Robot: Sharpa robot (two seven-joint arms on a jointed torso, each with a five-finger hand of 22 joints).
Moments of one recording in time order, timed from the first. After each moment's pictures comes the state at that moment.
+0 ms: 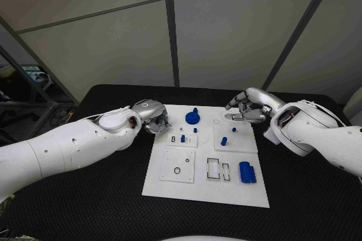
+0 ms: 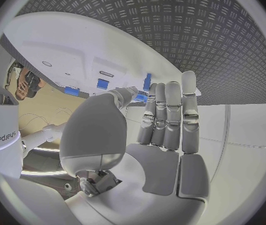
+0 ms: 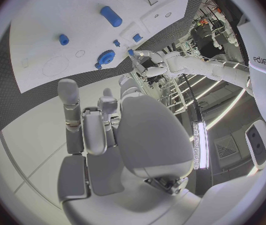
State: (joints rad) left arm 1.13 -0.74 0.01 1.25 -1.73 -0.33 0.01; left_hand 1.14 -0.26 0.66 0.28 0.11 1.14 0.11 0.13 0.07 0.92 0.05 0.94 0.21 1.11 -0.01 1.13 0.47 0.19 1.19 0.10 0.32 1.13; right arm 1.21 -0.85 0.04 1.54 -1.29 -0.33 -0.07; right_hand 1.46 -0.08 -0.05 0.28 0.41 1.00 0.14 0.18 0.07 1.21 0.05 1.08 1.00 1.47 -0.02 1.37 1.31 0.13 1.15 0.09 1.07 0.78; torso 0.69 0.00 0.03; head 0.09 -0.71
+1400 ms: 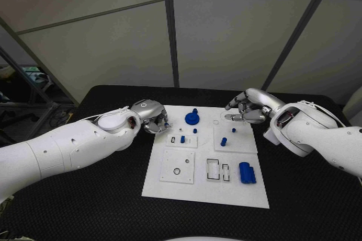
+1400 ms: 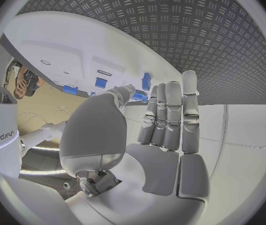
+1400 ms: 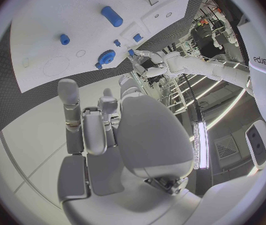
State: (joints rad) left arm 1.13 -0.75 0.01 1.24 -1.72 -0.34 0.00; left_hand 1.14 -0.26 0.55 0.28 0.11 1.08 0.13 0.07 0.06 0.90 0.06 0.90 0.18 1.11 0.00 1.13 0.47 0.19 1.20 0.11 0.30 1.13; right arm 1.21 -0.85 0.04 1.54 -1.29 -0.33 -0.07; right_hand 1.46 -0.08 -0.05 0.28 0.41 0.99 0.13 0.18 0.07 1.21 0.05 1.08 1.00 1.47 -0.02 1.37 1.31 0.13 1.15 0.09 1.07 0.78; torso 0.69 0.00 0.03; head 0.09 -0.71
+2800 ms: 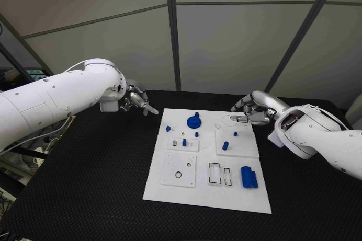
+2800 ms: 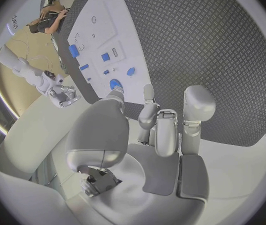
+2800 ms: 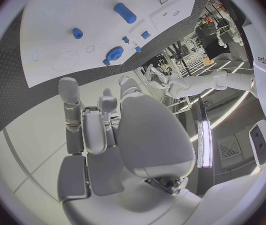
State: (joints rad) left arm 1.43 -0.72 0.00 1.08 -1.16 0.47 -0.33; left_hand 1.08 -0.13 0.01 0.29 0.12 0.95 0.05 0.58 0.50 1.28 -0.02 1.38 0.94 1.47 -0.08 1.50 1.31 0.09 1.43 0.03 0.91 1.31; right arm 1.21 -0.84 0.04 1.48 -1.27 -0.35 -0.07; right_hand 1.46 -0.08 -0.05 0.28 0.43 0.99 0.14 0.18 0.07 1.19 0.05 1.06 0.98 1.47 -0.02 1.35 1.30 0.14 1.15 0.09 1.04 0.75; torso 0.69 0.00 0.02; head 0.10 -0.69
